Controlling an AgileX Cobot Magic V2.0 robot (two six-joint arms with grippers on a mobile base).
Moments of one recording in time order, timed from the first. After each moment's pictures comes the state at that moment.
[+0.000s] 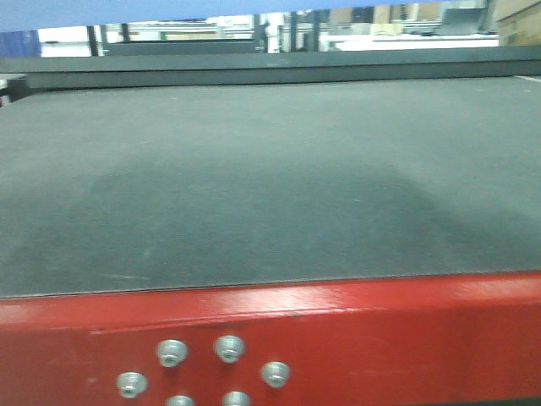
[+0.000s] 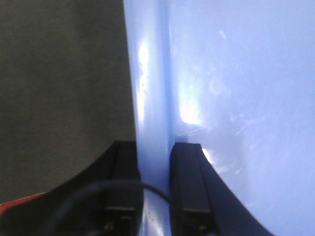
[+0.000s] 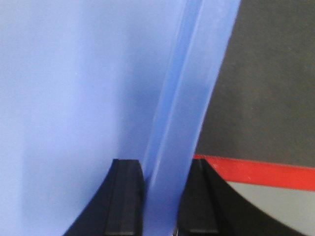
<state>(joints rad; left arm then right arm) -0.51 1.42 -1.52 0.00 1.25 -0.26 0.51 1.28 -1.42 -0.10 1.23 0.41</state>
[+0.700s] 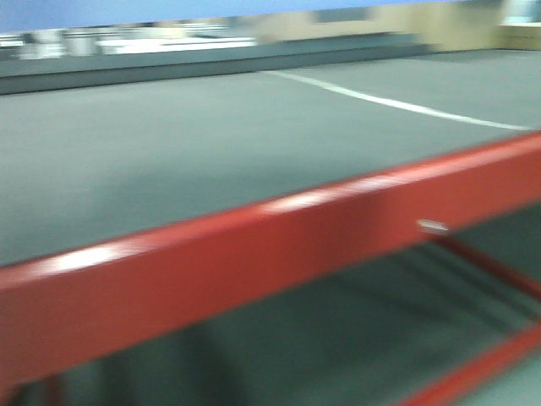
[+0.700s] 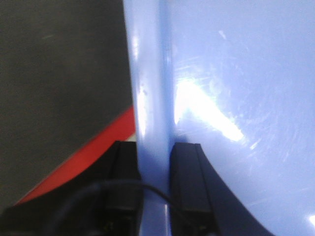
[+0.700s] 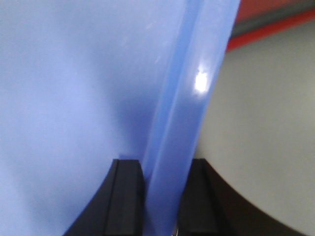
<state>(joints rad) -0.51 1.42 -1.52 0.00 1.25 -0.26 0.51 1.28 -1.42 -0.10 1.23 0.41</state>
